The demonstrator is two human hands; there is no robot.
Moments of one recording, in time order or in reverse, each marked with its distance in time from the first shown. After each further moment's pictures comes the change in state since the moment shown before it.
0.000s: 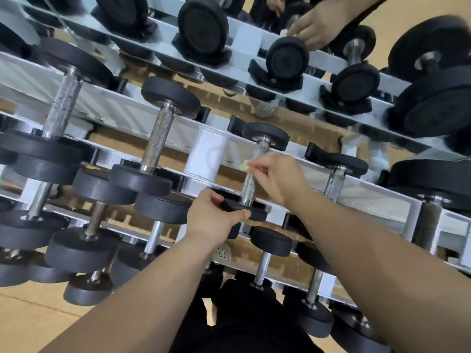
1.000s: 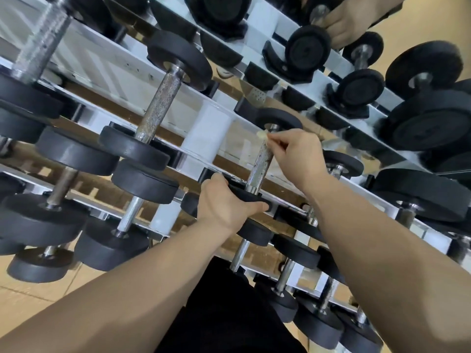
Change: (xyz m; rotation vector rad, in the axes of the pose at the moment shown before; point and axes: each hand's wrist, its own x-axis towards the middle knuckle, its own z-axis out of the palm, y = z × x) left_hand -0.001 -0.001 0.016 0.100 -0.010 0.128; right_hand 0.015 -0.007 -0.024 -0.219 0.094 0.074
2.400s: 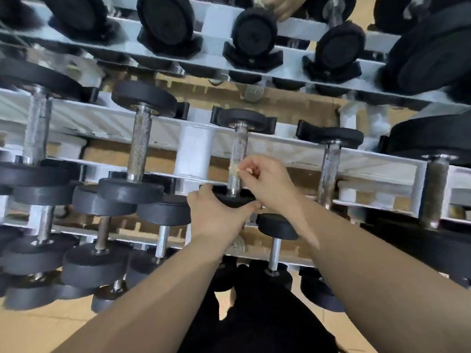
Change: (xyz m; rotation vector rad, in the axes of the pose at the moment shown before) left_hand -0.009 0.020 -0.004 0.152 0.051 -0.039; right_hand -0.045 0.001 0.060 0.668 -0.060 0.265
